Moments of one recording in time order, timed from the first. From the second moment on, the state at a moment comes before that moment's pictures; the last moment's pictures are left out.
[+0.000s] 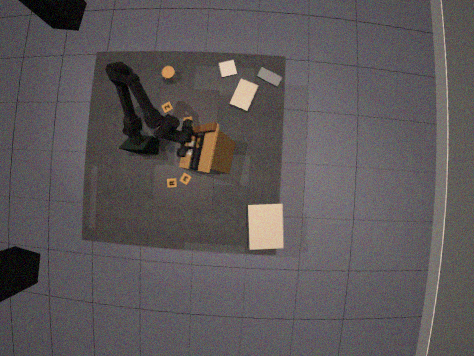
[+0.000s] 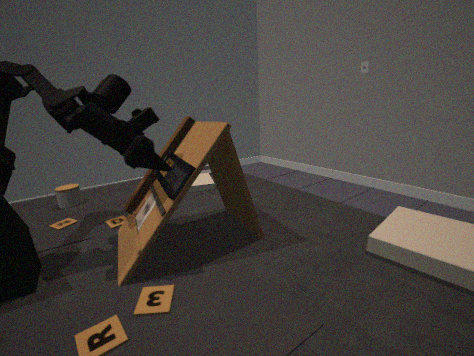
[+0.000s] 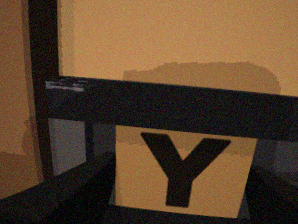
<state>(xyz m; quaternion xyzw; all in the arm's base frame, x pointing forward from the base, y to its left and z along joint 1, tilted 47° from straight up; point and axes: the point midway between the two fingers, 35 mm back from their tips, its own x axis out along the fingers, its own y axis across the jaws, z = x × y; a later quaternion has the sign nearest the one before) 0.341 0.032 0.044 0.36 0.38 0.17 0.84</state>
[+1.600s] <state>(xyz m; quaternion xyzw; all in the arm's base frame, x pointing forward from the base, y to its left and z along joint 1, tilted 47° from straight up) 0.322 0.012 0.059 0.36 0.38 0.16 0.84</state>
